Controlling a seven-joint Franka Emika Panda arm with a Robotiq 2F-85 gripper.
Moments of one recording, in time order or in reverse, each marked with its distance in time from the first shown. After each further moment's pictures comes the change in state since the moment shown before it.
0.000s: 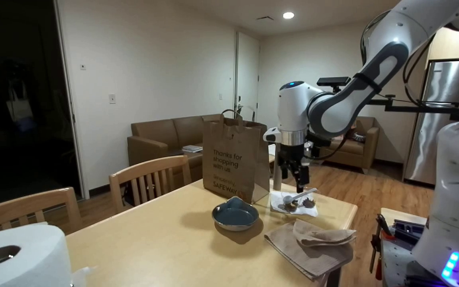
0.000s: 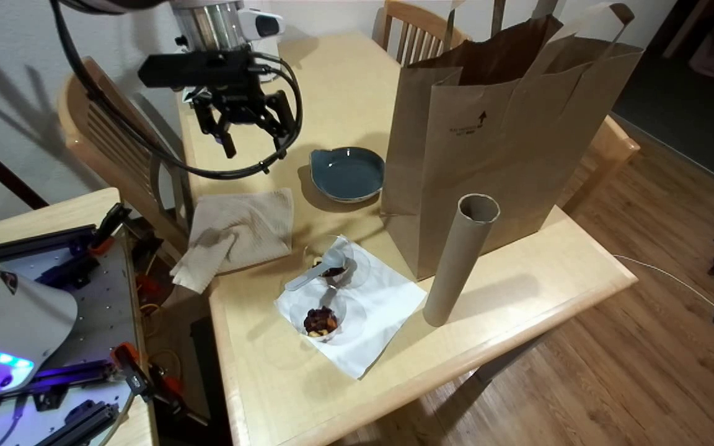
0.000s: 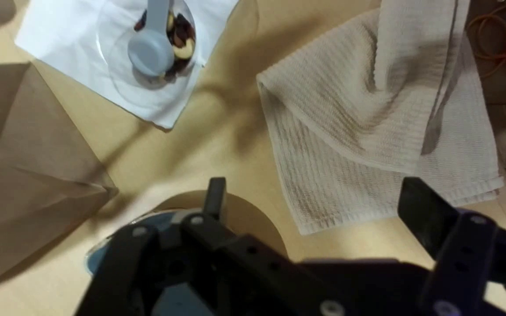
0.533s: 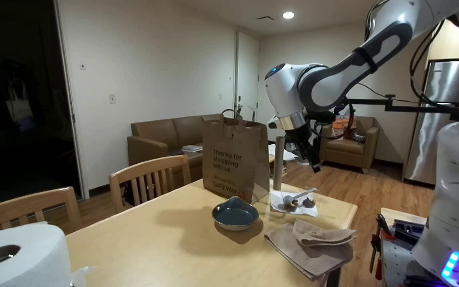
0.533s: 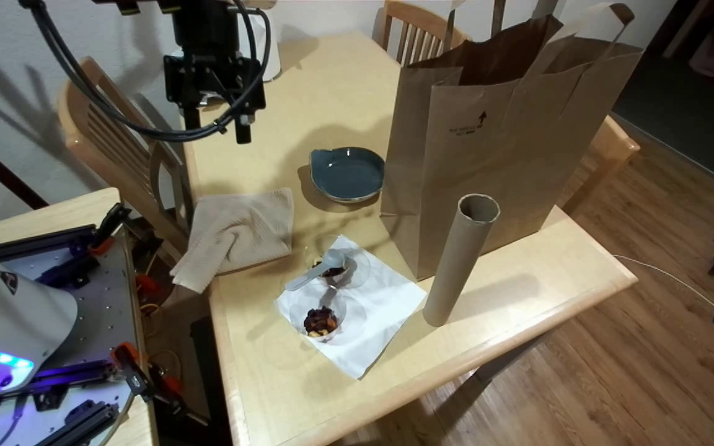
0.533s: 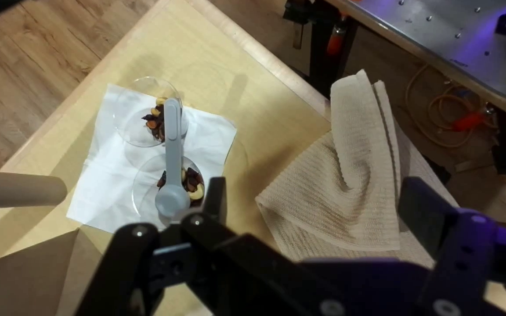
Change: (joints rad) arm -0.003 -0.042 0.048 0.179 -0.044 -0.558 0.244
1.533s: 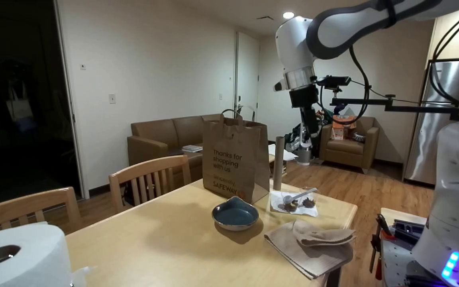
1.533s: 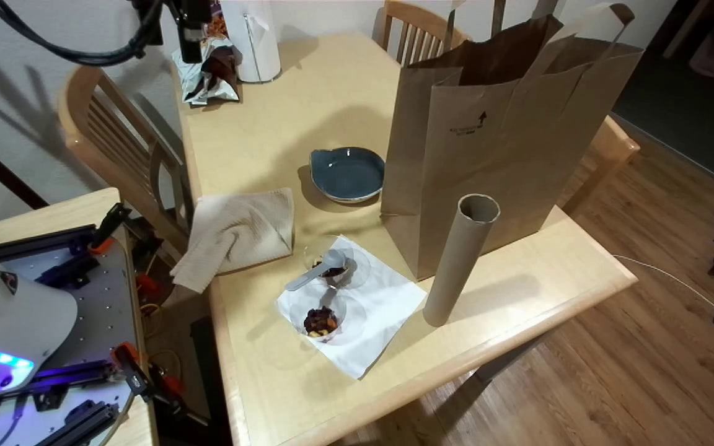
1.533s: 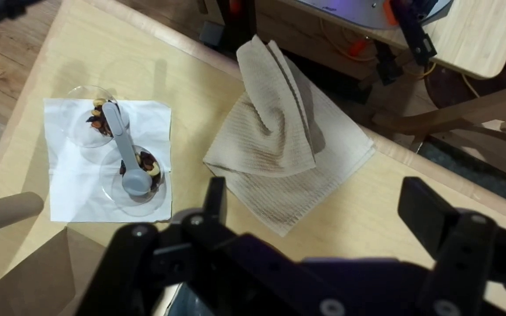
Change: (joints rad) arm -0.005 -0.182 0.000 0.108 0.276 -0.168 0.108
